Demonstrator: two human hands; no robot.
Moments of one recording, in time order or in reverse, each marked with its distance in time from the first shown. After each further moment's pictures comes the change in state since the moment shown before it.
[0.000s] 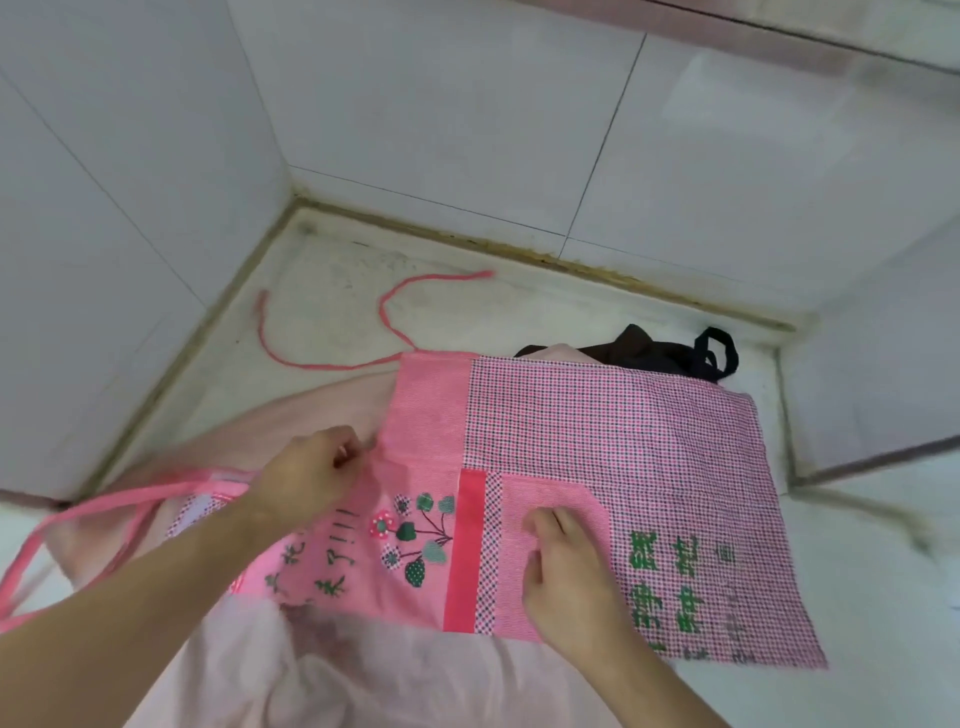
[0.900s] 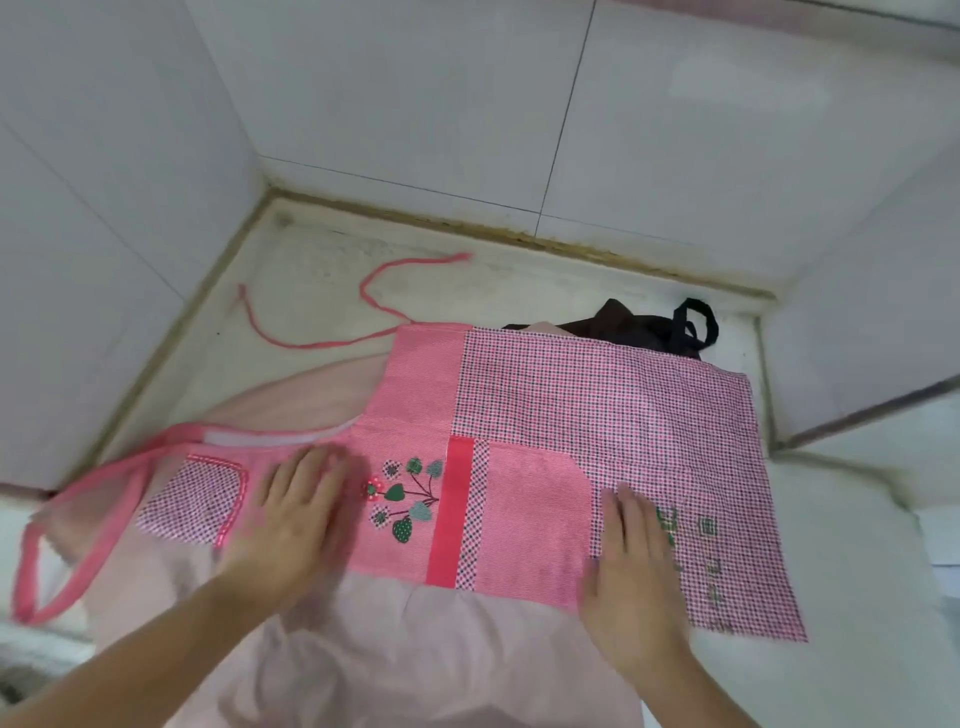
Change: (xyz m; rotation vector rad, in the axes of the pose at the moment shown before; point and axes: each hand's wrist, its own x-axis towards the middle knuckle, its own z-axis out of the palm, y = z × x) left_hand -0.063 -0.025 0.058 0.378 0.233 0.340; right_hand -0.039 0.090 0.012 -0.222 0.091 0.217
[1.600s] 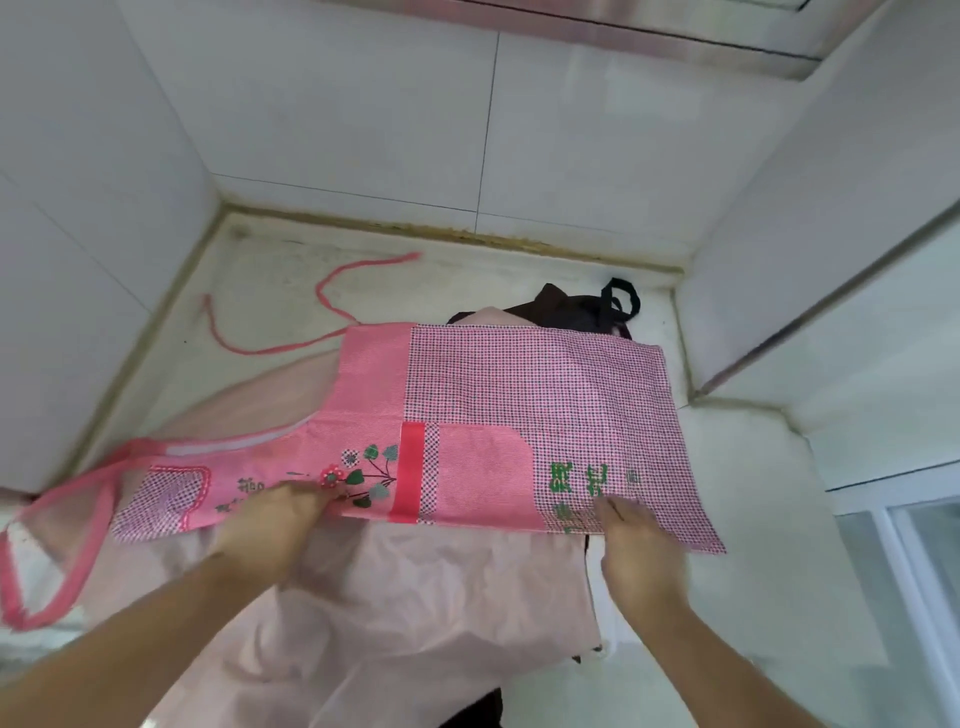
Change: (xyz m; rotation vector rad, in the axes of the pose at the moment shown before) left_hand -0.014 0.021 -0.039 0.299 -0.402 0.080; right_hand -0.048 0.051 -0.005 -0.161 0.065 0.055
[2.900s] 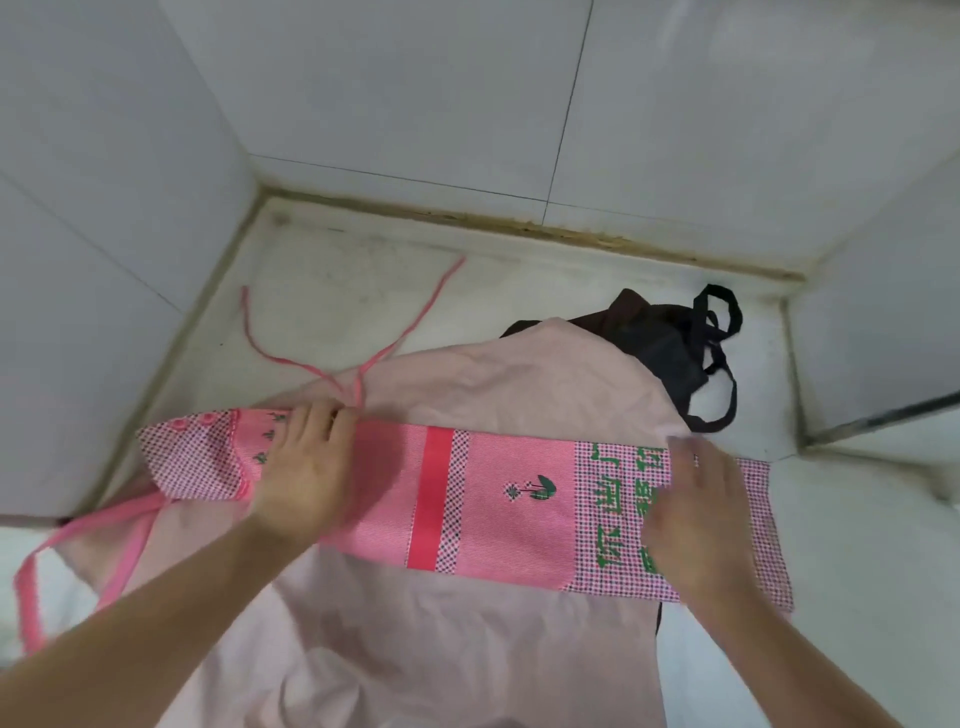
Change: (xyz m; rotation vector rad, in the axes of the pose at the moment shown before) left_hand 0.091 -0.032 -0.003 -0.164 0.623 -0.108; right_hand 0.107 -0.026 -0.036 0.193 0.289 0.027
